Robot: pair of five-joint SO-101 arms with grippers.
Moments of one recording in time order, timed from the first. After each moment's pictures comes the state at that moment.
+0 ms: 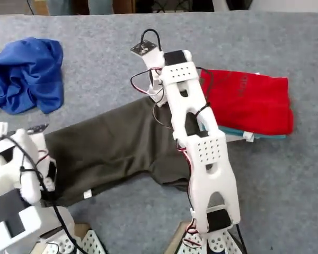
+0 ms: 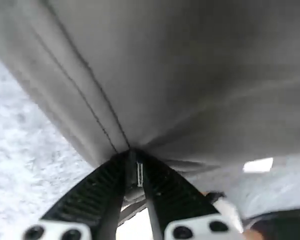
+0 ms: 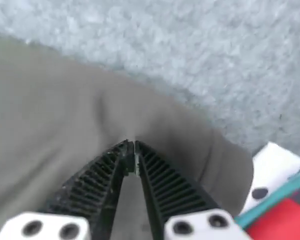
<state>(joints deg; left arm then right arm) -37.0 -7.1 49.8 76.1 -26.7 -15.2 53.8 -50.9 89.3 23.6</state>
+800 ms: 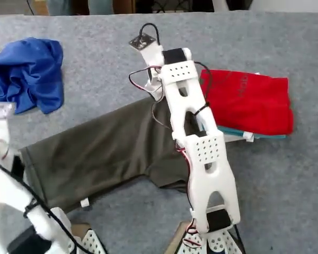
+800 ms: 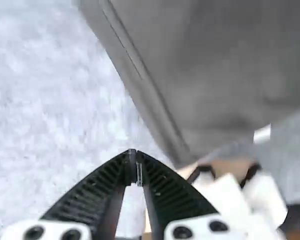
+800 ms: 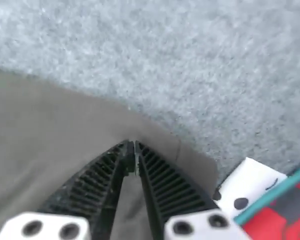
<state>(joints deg) -45.6 -29.3 30.6 94.3 -39.2 -15.6 54.8 -59.1 91.0 23.6</state>
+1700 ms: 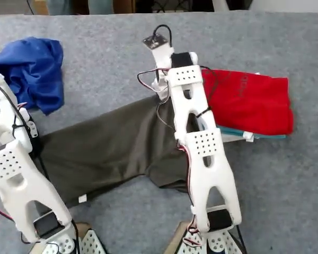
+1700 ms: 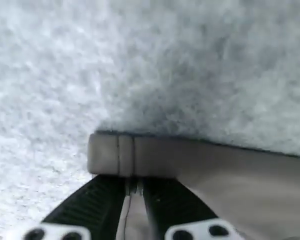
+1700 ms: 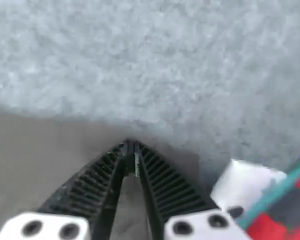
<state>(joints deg) -35.7 46.8 -28.4 101.1 3.4 -12.3 69.6 -78.2 94.6 17.5</state>
